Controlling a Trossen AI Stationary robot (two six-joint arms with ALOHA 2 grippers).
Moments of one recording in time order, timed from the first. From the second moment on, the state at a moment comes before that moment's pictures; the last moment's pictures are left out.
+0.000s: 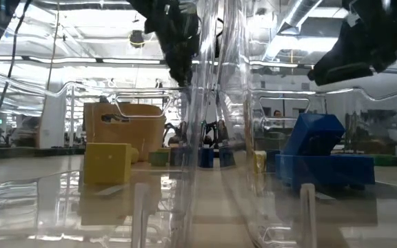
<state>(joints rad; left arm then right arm) 0.30 1.88 1.61 -0.74 0.13 0.39 0.69 1.40 0.75 -0.52 1.12 1.04</state>
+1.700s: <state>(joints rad) 0.28 2.22 1.77 -0.88 -0.04 0.07 0.75 1.40 0.75 -0.56 1.26 1.13</state>
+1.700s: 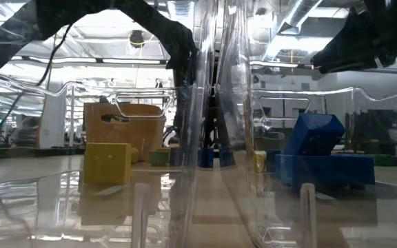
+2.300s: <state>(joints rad) 0.26 2.15 1.83 -0.91 0.01 0.13 0.75 1.40 0.75 -0.56 1.26 1.13</state>
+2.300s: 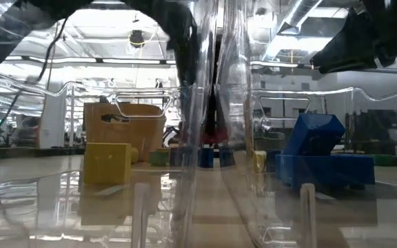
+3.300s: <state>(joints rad) 0.67 1.70 1.50 -1.00 -0.14 0.25 0.77 1.40 0.75 -0.53 1.25 1.14</state>
